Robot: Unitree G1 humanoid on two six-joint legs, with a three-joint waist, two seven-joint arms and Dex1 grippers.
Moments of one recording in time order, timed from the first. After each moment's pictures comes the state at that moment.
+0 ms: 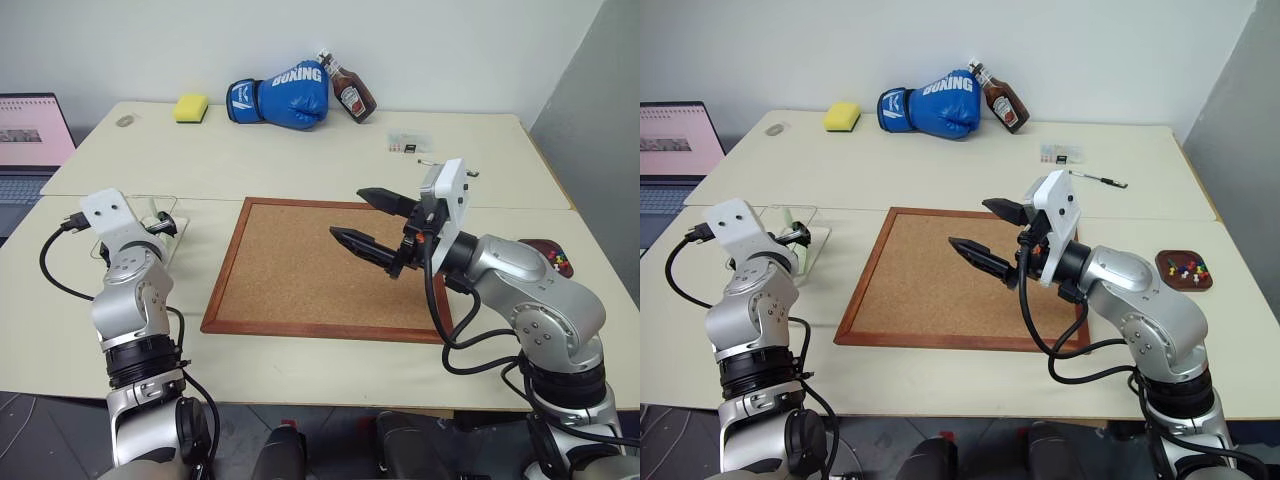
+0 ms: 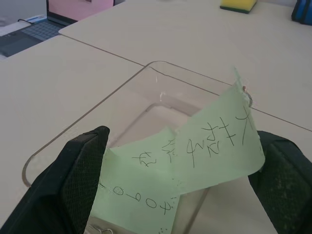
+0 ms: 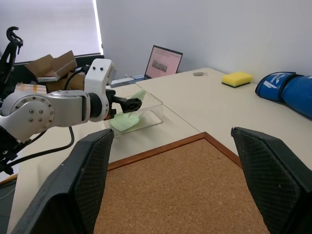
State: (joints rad) left arm -0.56 0.35 0.49 0.11 -0.19 0.65 0.25; right arm -0.55 -0.40 0.07 -0.54 0.65 0.77 0.50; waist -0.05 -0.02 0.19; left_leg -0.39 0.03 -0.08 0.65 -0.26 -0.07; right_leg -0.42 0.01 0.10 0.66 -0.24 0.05
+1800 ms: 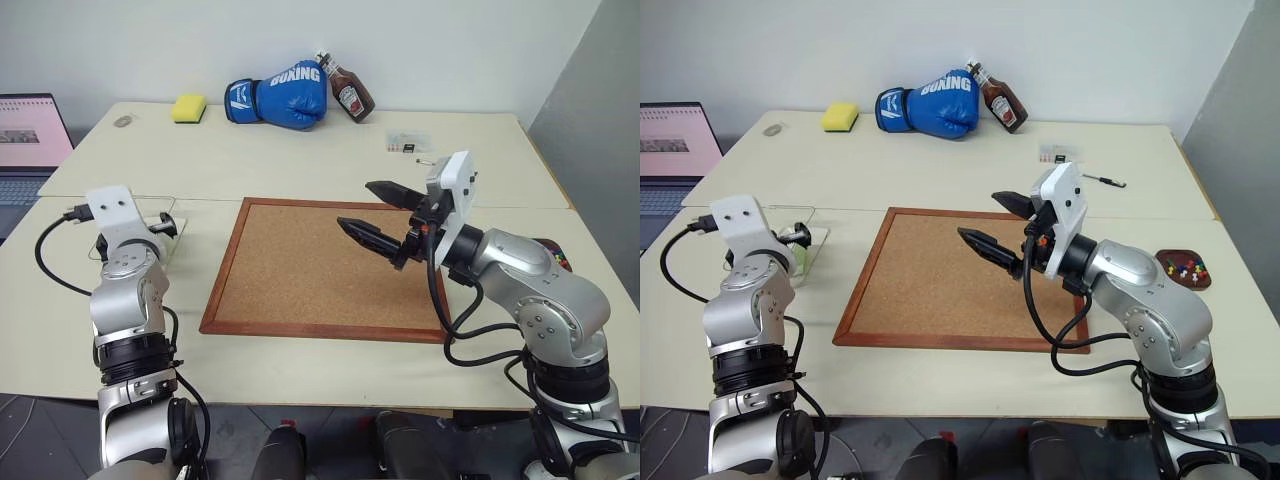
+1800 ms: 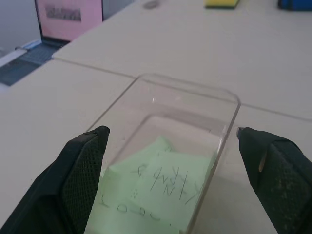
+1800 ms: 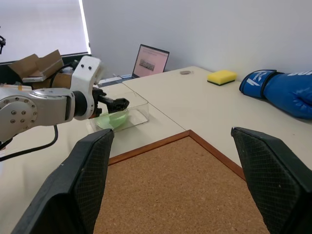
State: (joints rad) left arm -0.56 0.42 0.39 0.09 -0.13 0.60 0.12; right arm -0.56 -0.42 0.05 -0.52 0.65 0.77 0.48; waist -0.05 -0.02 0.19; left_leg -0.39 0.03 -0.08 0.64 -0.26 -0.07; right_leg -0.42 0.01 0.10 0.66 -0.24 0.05
